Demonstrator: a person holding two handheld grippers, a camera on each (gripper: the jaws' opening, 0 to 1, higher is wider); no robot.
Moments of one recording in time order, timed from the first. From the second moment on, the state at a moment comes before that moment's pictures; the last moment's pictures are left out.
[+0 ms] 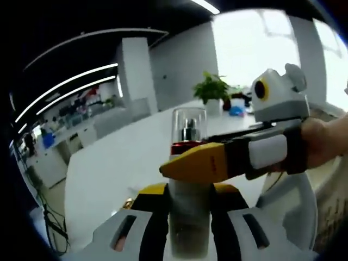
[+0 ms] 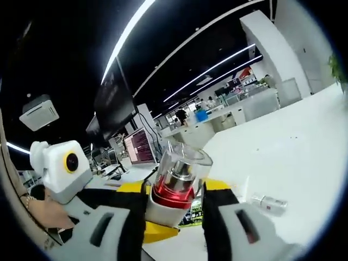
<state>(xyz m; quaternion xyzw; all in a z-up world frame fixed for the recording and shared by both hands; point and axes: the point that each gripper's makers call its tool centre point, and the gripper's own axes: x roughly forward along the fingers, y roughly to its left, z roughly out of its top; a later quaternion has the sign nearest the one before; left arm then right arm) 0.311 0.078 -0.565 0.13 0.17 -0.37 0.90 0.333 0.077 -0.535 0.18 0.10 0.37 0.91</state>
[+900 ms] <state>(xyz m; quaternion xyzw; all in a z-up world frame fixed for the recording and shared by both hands) 0.290 0.077 -0.590 0.08 0.21 -0.36 0.90 0.304 0.091 -0.546 0.15 0.10 0.42 0.89</state>
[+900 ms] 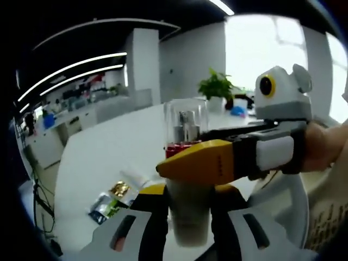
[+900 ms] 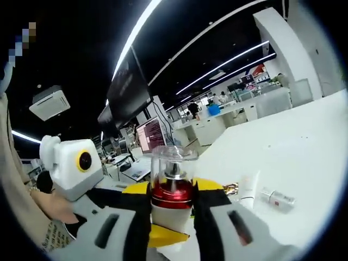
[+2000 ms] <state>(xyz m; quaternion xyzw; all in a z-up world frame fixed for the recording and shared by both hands) 0.263 0.024 -0.666 0.06 0.29 -0.49 0.82 0.280 0.058 -0.623 -0.03 0.17 0.48 0.86</state>
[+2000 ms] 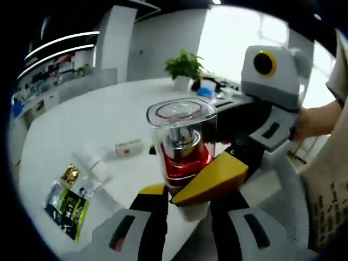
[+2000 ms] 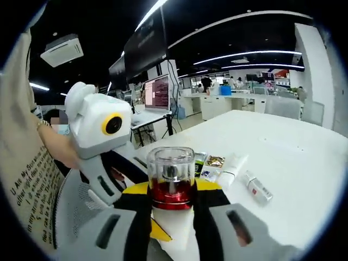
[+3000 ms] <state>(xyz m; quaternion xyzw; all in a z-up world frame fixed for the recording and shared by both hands) 0.274 0.020 -0.704 0.09 0.23 -0.53 0.81 0.288 0.054 -0.664 -0.07 0.18 0.53 0.83</state>
